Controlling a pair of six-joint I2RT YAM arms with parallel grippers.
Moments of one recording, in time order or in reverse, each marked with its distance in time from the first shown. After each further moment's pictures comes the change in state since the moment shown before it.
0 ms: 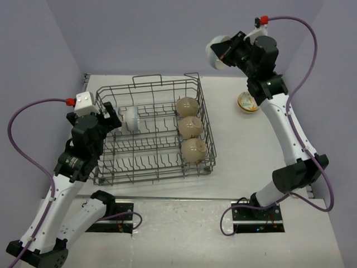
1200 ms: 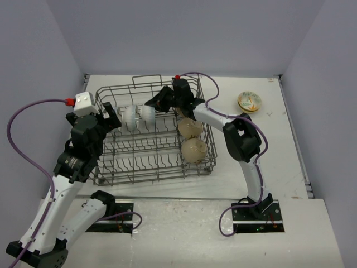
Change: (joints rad) left arm 0.000 -0.005 0.000 -0.001 0.001 0.000; right arm 0.324 0.605 -0.103 0.315 -0.216 0.492
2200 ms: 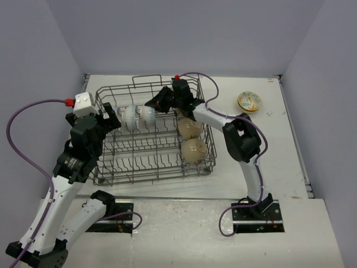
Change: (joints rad) left arm 0.000 -0.004 0.004 -0.014 0.000 0.000; right arm 0.004 0.001 -0.006 0.004 0.005 -0.015
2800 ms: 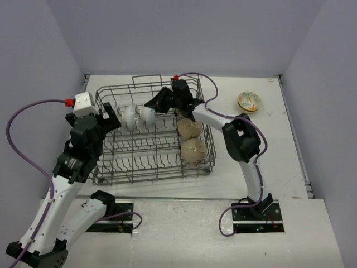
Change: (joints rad) left arm 0.000 0.000 0.000 0.000 0.000 -0.002; right arm 0.005 0.005 0.003 -0.002 0.001 -0.023
